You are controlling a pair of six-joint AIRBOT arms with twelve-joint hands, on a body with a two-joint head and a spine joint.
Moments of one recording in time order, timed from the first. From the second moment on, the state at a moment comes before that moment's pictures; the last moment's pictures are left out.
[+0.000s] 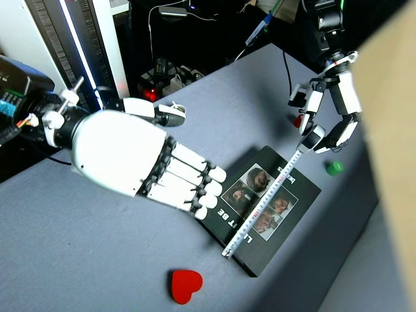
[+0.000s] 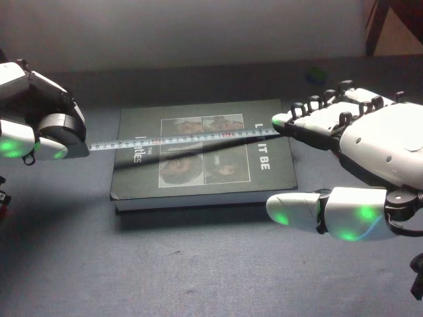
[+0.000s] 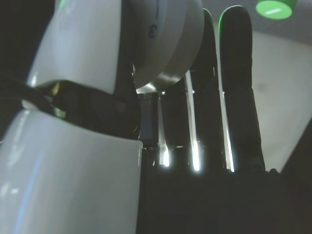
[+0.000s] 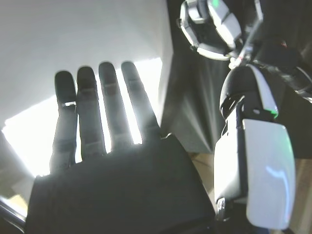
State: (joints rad) left arm 0.83 -0.93 1.38 0.01 -0.46 0.14; right arm -0.53 -0.85 0.60 0.76 0.65 -1.64
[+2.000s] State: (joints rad) left arm 0.94 -0.95 1.40 -0.03 -0.55 0.10; right arm -0.55 -0.85 0.60 0.72 0.69 -1.63
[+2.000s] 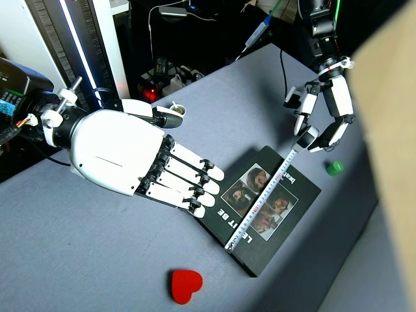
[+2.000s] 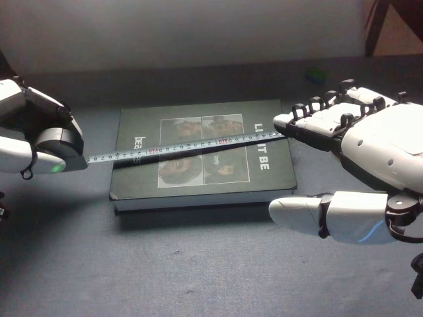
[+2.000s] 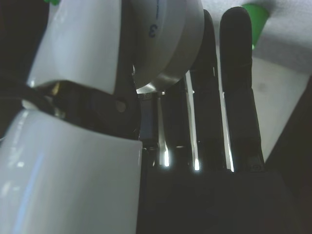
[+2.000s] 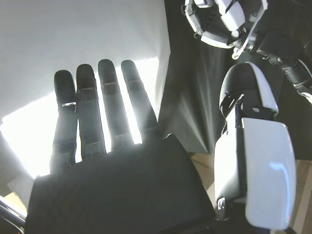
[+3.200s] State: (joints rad) left arm 1.06 -0.72 1.04 -0.07 -0.60 0.15; right arm -0.57 -0.86 0.59 0.69 0.72 -1.62
